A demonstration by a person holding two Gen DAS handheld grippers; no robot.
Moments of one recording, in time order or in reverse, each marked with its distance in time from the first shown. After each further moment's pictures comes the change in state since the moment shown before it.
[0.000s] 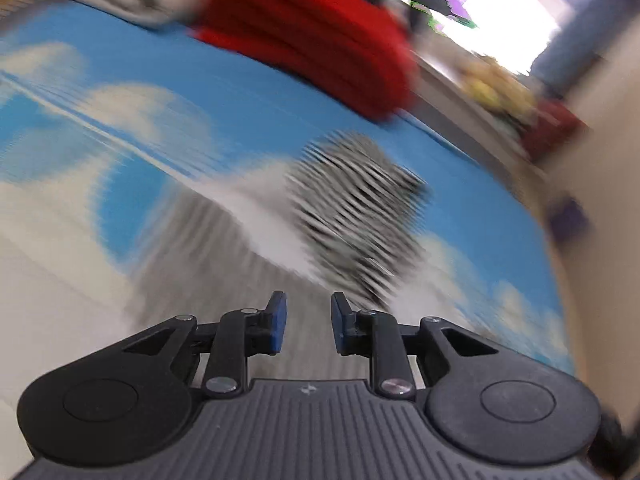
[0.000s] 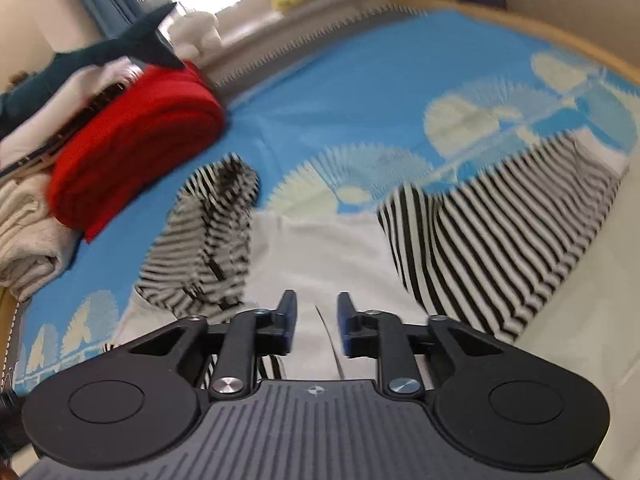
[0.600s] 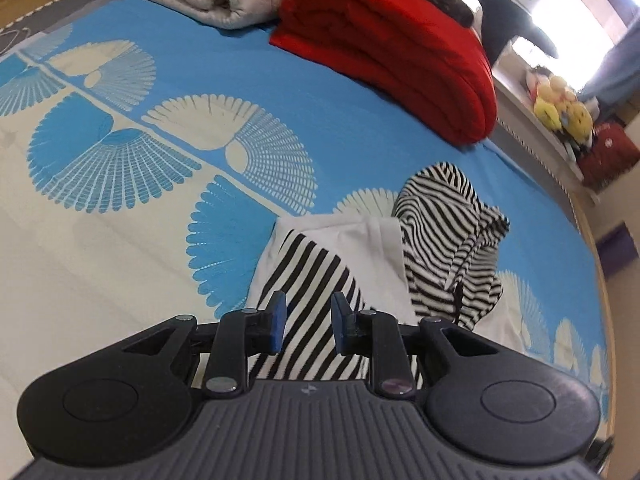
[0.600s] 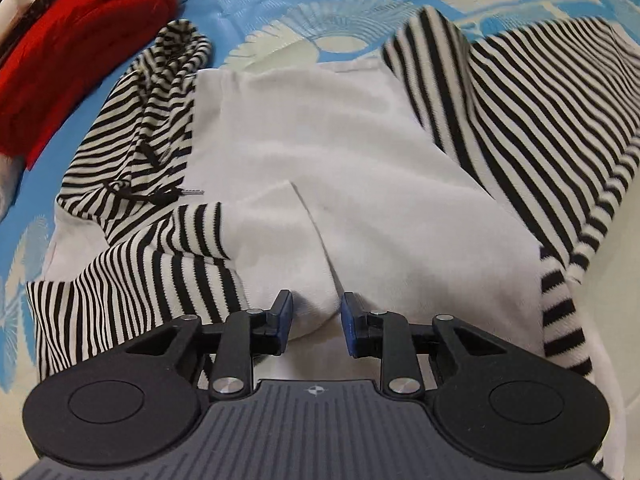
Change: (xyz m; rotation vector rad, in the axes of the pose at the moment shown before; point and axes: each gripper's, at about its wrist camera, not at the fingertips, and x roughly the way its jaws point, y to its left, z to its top) left arm 0.024 0.060 0.055 -0.025 0.062 0.082; right arm 0.118 0.016 -0.055 -0.007 0.231 -0.101
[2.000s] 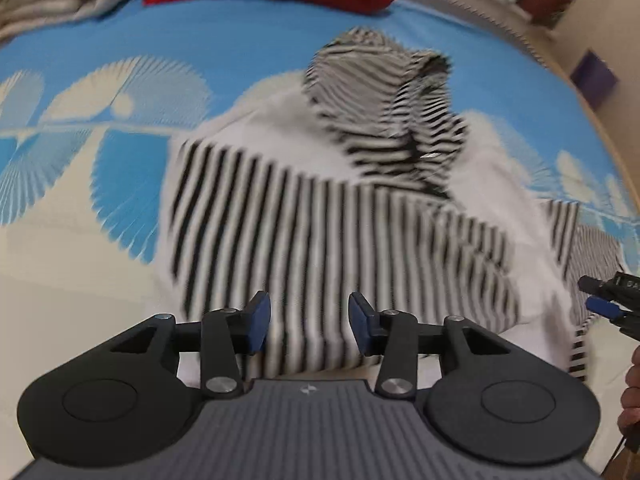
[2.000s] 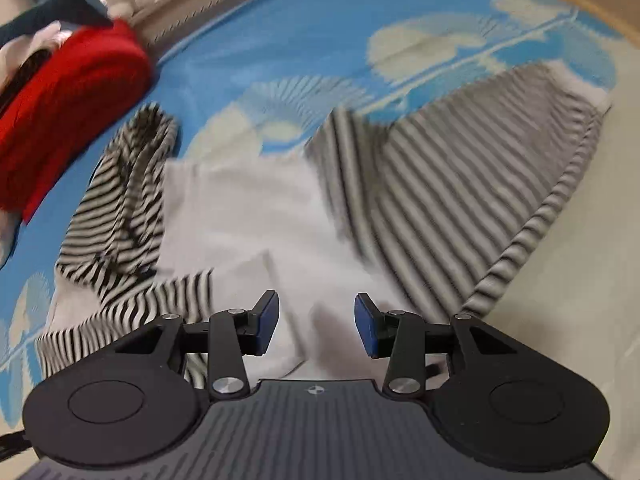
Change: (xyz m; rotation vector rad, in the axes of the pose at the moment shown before) left arm 0.037 -0.085 -0.069 0.405 0.195 0.009; right arm -0.067 -0.056 0.026 0.071 -0.133 -0.038
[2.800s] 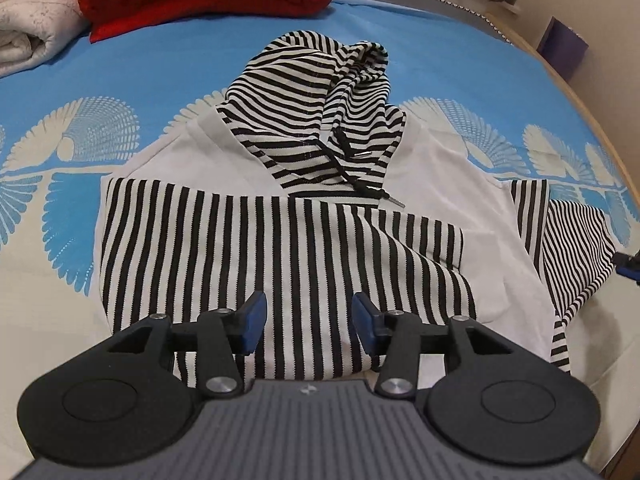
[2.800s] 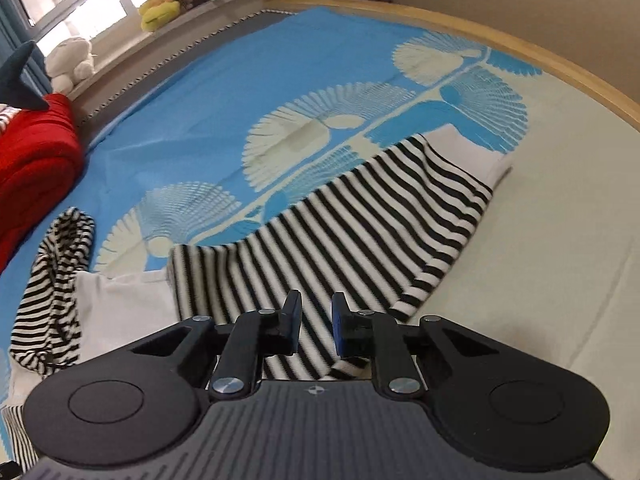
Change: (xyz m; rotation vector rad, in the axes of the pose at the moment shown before) left arm 0.011 -0.072 0.000 0.107 -0.018 -0.018; right arm -0.023 -0.116 0.063 0.087 -0.135 -0.108
